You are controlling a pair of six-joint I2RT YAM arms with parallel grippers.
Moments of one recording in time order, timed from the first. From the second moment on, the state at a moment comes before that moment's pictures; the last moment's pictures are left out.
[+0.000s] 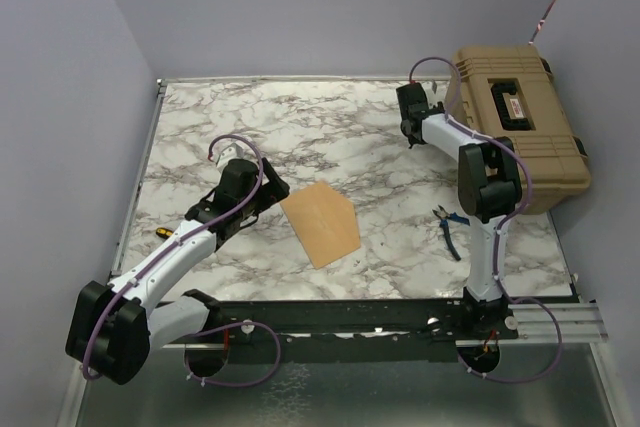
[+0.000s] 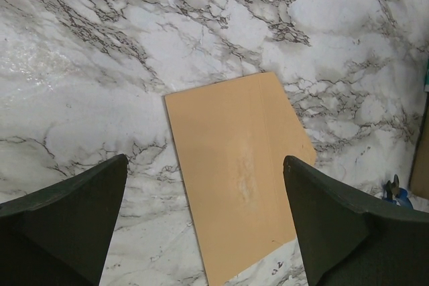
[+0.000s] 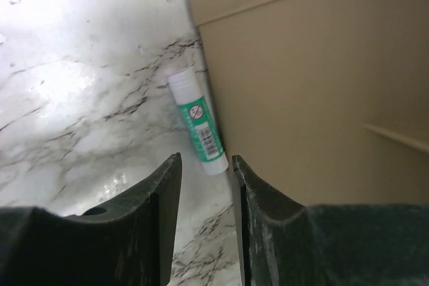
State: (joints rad) left arm -0.46 1.08 0.65 -0.23 -0.15 -0.85; right arm 0.26 2.17 1.62 -0.42 0.81 -0.02
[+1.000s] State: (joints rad) left arm -0.45 1.08 0.60 -0.24 -0.17 -0.87; right arm 0.19 2.24 1.63 -0.39 0.75 -0.12
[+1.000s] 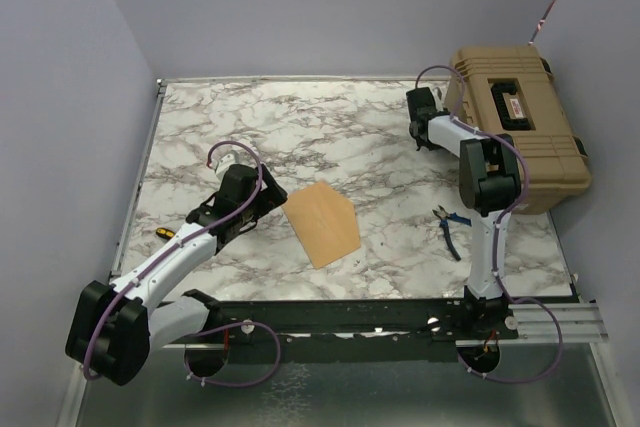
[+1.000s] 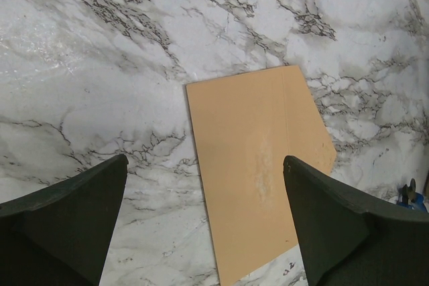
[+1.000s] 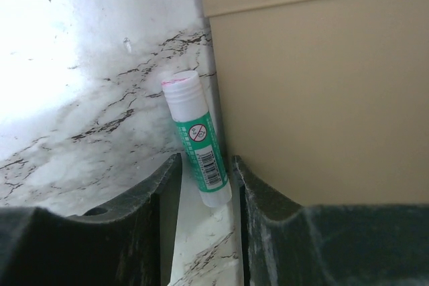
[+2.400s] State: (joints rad) left arm -0.44 1.08 0.60 -0.27 -0.17 -0.87; right arm 0.26 1.99 1.39 -0.64 0.36 0.29
